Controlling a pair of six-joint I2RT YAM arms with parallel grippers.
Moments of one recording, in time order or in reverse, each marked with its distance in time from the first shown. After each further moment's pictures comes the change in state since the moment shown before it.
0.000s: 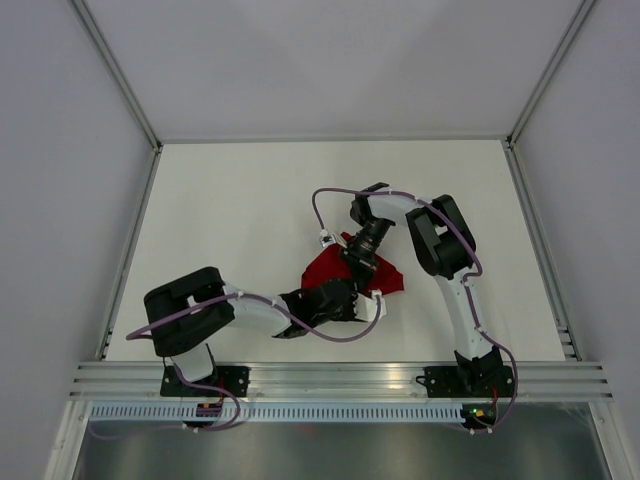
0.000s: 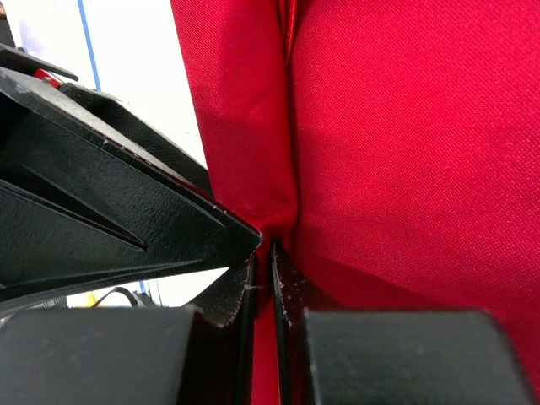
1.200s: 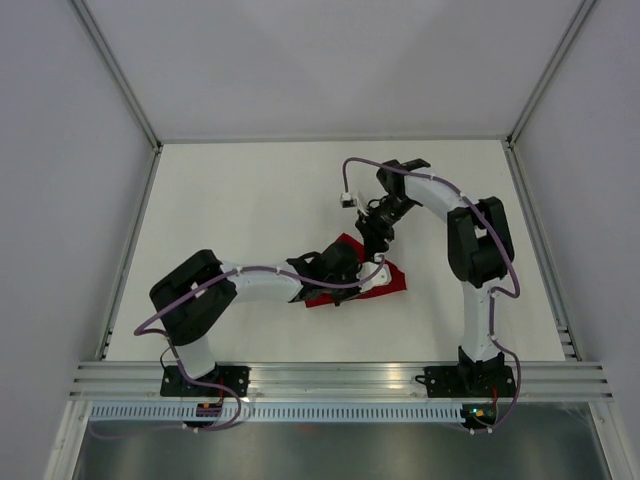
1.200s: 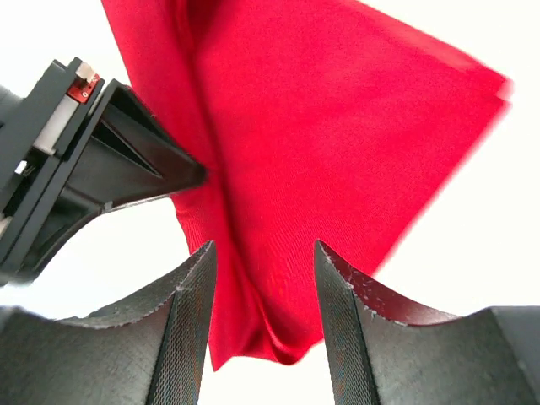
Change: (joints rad) left arm 0.166 0.060 0.275 -0.444 0.360 -0.212; right arm -0.134 -0.219 -0.023 0.173 0.043 0.080
